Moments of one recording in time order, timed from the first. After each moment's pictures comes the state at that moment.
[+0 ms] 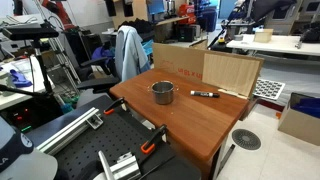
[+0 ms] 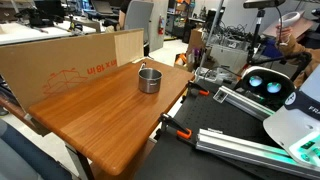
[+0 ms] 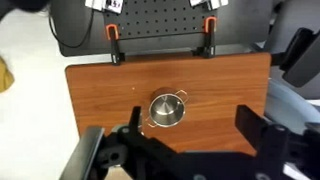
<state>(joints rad) -0.01 -0.61 0.01 -2.52 0.02 1.91 0.00</state>
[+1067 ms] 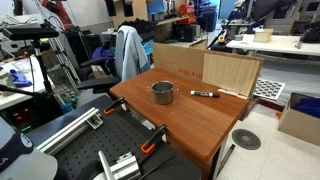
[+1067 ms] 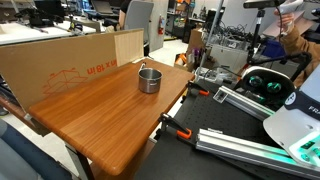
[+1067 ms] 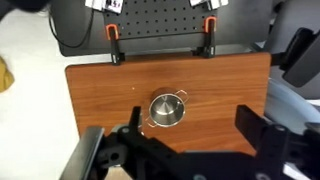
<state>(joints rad) -0.01 -0.61 0.01 -2.52 0.02 1.91 0.00</state>
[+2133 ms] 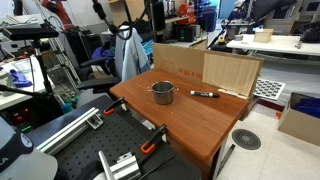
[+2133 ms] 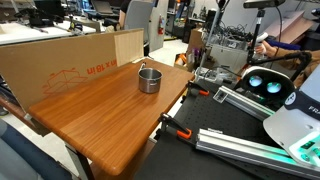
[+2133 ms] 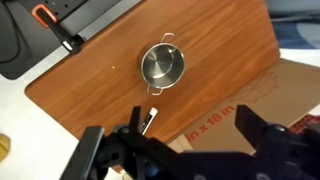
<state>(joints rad) -0.06 -0.30 -0.05 -2.50 0.23 2.32 0.31</state>
